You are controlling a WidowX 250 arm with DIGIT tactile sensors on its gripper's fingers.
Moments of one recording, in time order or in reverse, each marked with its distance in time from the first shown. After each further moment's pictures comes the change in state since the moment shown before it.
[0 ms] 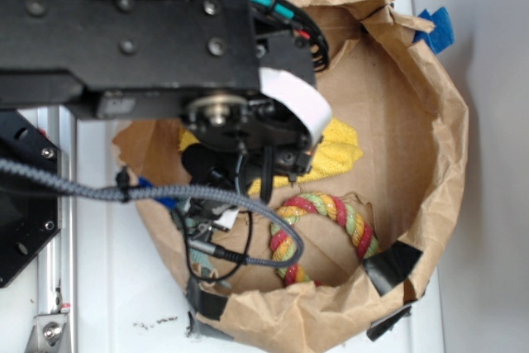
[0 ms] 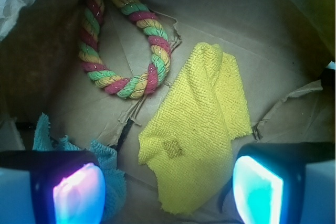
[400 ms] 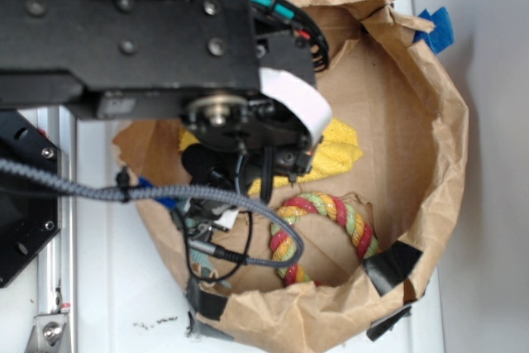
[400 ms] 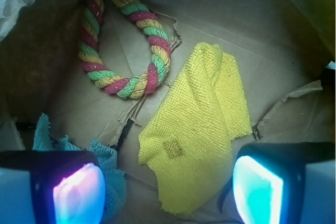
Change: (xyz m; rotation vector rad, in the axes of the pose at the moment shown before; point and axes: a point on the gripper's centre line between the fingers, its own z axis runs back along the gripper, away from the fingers) arm 0.001 0.000 -0.001 -0.001 -0.003 0.003
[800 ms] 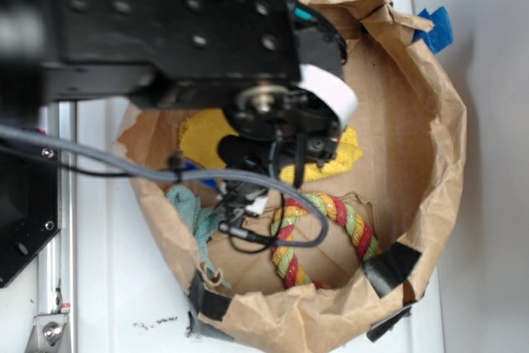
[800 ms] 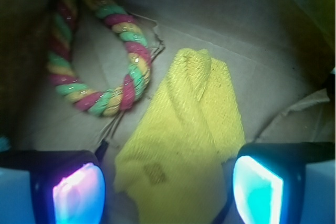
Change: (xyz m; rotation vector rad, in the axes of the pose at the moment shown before) arm 0.010 0.019 -0.028 0.019 -0.003 0.033
